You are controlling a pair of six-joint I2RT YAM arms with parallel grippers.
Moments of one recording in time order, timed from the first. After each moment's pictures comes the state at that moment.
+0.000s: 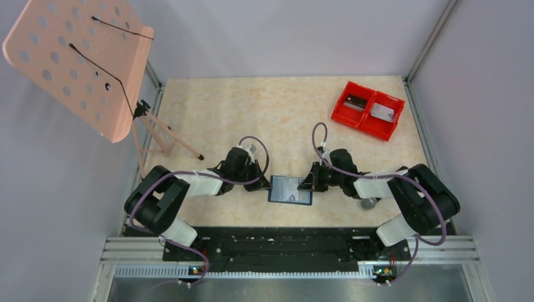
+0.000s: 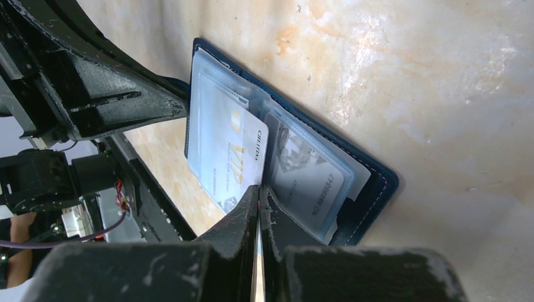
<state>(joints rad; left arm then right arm) -0.58 1.55 0.55 0.21 0.38 -0.84 0.50 1.51 0.43 0.37 -0.53 0.71</state>
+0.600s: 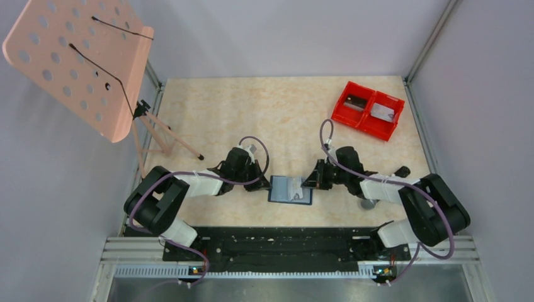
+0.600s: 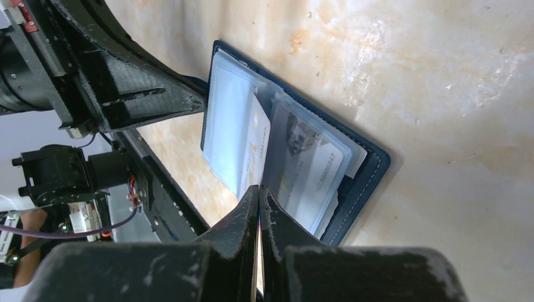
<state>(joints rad) -0.58 1.54 0.55 0.20 0.37 -0.84 0.45 1.38 0.43 0.26 -0.57 0.69</state>
